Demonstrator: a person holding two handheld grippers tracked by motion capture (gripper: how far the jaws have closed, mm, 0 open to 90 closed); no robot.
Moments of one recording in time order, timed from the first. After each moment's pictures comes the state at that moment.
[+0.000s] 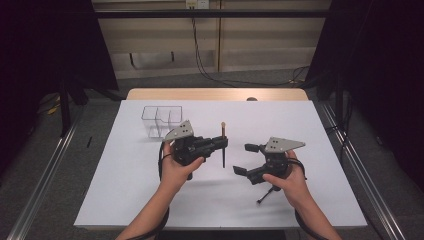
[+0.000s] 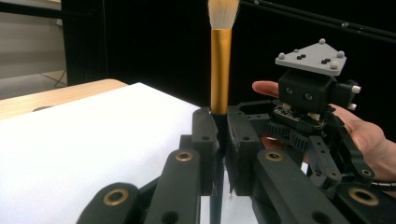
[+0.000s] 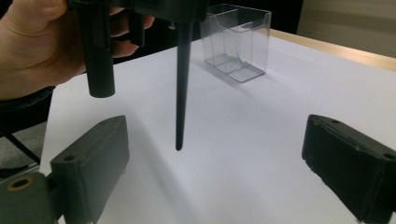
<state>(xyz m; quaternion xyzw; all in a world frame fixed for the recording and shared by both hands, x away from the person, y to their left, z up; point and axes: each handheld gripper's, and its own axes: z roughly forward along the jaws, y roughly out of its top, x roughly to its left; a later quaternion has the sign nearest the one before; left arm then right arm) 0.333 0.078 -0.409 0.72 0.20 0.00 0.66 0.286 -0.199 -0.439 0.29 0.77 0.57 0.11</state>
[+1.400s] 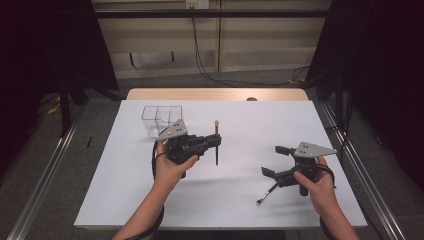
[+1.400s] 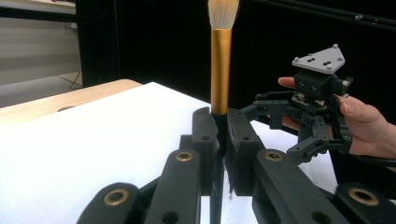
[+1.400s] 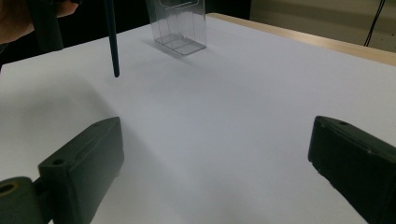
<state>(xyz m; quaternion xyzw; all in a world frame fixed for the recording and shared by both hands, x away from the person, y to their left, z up) 0.336 0.094 -0.405 0.73 0.21 0.02 0.65 0.267 -0.271 -0.448 0.34 0.76 0.53 0.16</state>
